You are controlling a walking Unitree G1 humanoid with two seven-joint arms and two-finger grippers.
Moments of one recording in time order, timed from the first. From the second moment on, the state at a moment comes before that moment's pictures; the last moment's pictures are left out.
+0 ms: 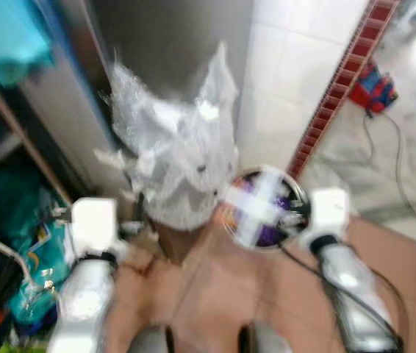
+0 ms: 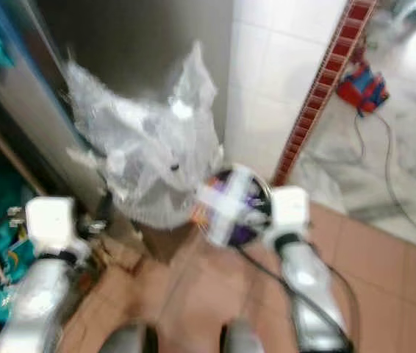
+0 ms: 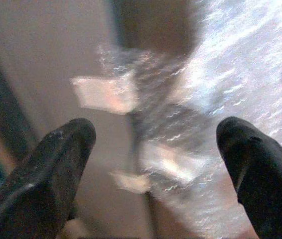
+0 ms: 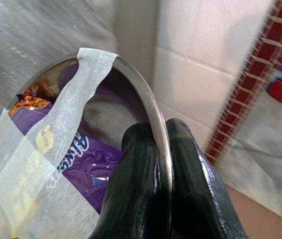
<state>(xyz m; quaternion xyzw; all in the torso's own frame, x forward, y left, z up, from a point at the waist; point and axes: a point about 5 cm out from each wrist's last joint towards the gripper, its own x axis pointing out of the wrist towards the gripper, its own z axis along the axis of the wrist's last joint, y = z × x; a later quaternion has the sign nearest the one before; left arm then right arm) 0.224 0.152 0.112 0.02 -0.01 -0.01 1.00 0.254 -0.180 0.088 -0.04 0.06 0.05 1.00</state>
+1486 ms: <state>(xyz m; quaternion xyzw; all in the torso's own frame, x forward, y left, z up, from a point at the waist) 0.323 0.135 0.155 -0.05 -0.08 -0.03 1.00 0.257 -0.179 0.092 -0.06 0.05 0.05 1.00</state>
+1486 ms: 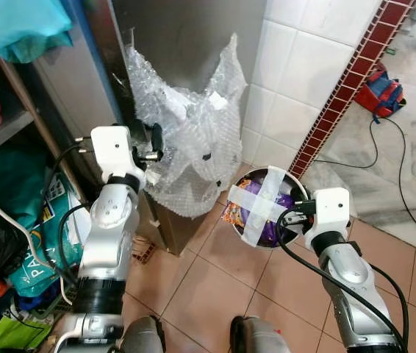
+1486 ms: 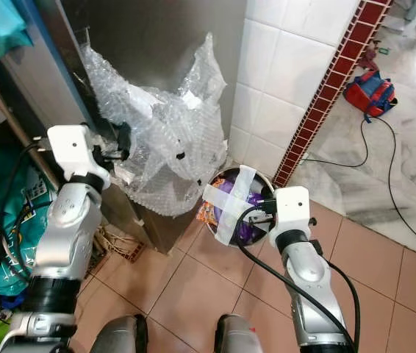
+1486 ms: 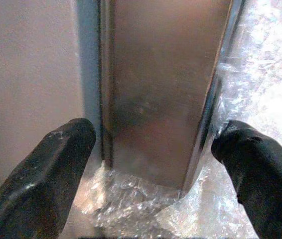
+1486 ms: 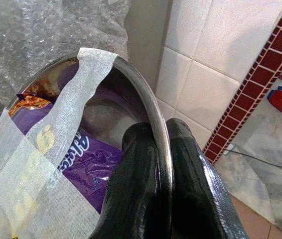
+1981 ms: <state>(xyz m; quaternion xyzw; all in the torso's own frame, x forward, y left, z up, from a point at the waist) 0.340 0.123 0.150 -0.08 -0.04 -0.14 0.99 0.257 -0.179 0.092 -0.06 0.05 0.05 1.00</state>
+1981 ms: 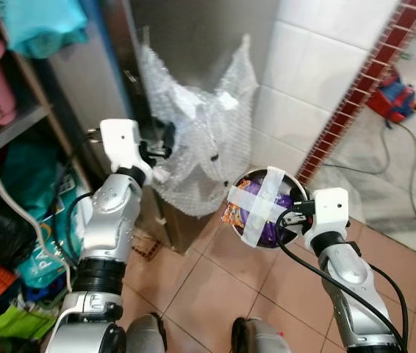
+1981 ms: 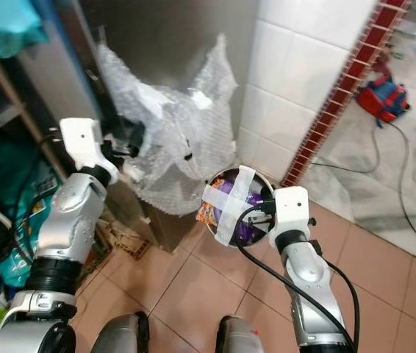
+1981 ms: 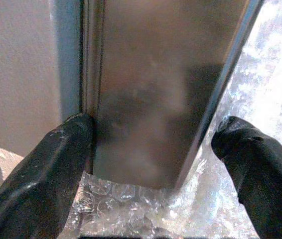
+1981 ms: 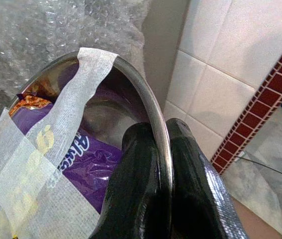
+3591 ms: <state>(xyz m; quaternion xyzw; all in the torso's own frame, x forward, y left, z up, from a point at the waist) 0.295 0.019 0.116 -0.04 0.01 -0.38 0.92 0.234 -0.224 0.075 -0.11 0.10 -0.14 0.98</state>
